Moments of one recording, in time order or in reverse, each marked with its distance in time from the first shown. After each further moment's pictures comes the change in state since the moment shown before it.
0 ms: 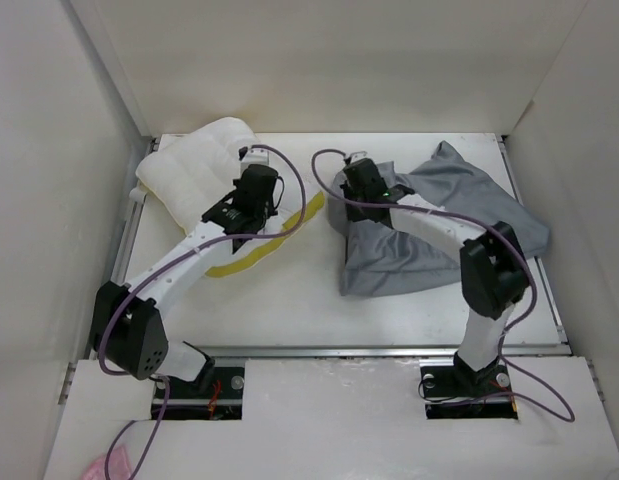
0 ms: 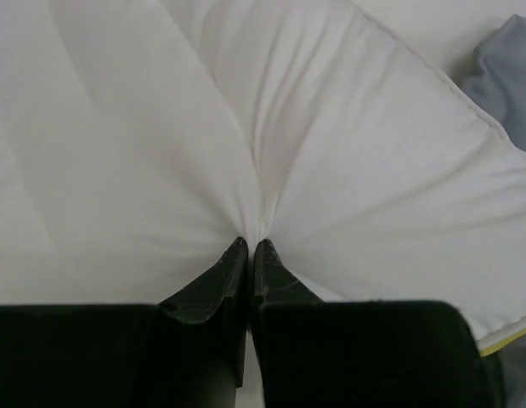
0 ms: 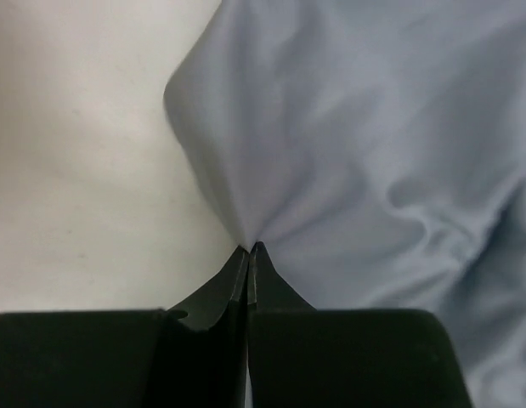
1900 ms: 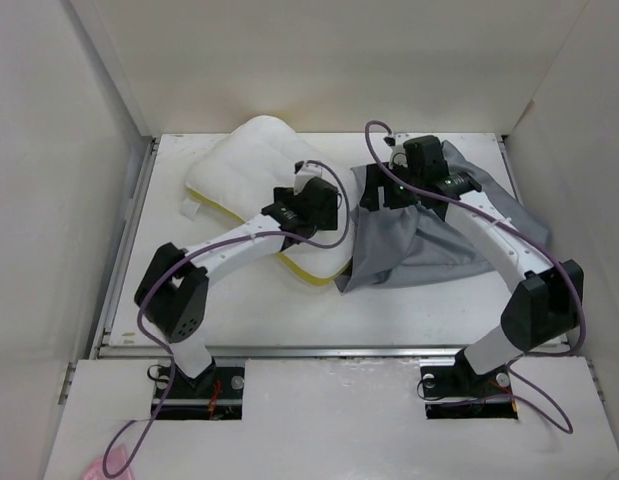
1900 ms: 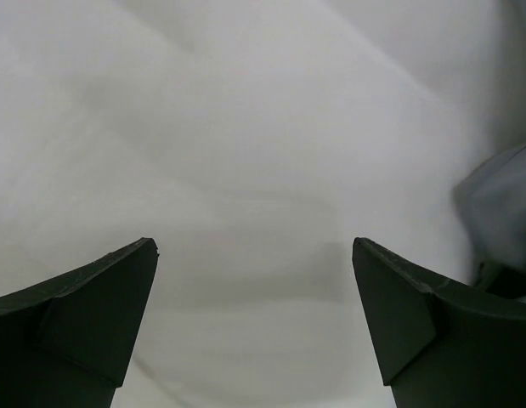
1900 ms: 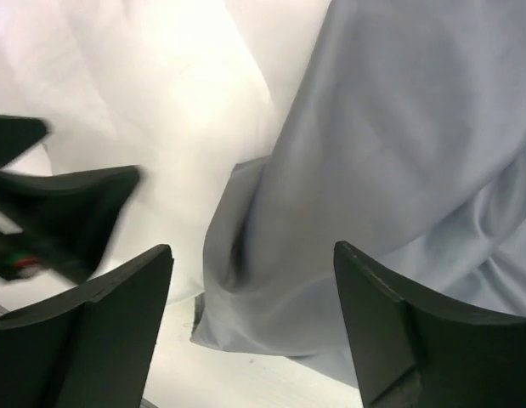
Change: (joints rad) left arm -0.232 0.323 0.165 -0.003 -0.025 -0.167; right arm -0.212 -0.346 -0.012 -0.190 -0.445 -0.068
